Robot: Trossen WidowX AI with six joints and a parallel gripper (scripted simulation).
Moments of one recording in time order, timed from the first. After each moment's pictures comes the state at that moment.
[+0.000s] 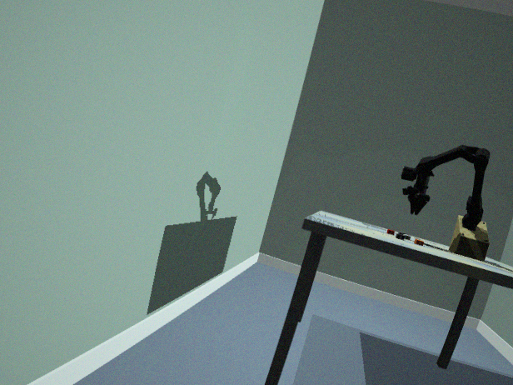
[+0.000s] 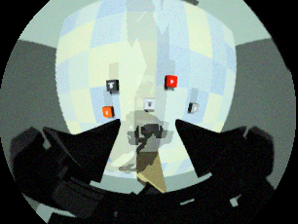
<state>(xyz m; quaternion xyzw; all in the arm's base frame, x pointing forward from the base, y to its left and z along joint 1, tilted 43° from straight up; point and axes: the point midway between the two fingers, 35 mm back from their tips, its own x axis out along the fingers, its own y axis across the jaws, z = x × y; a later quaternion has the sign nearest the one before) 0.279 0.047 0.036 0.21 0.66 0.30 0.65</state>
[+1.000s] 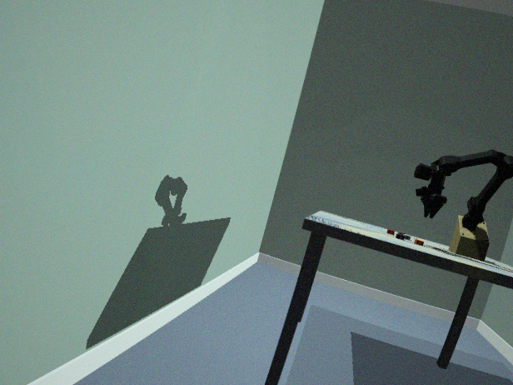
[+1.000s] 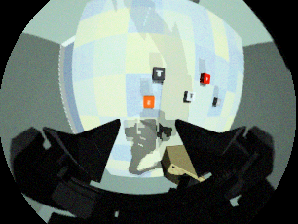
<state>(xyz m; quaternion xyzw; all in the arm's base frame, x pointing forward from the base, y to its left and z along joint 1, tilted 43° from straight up) 0.232 0.139 0.127 0.22 0.66 0.31 0.65</state>
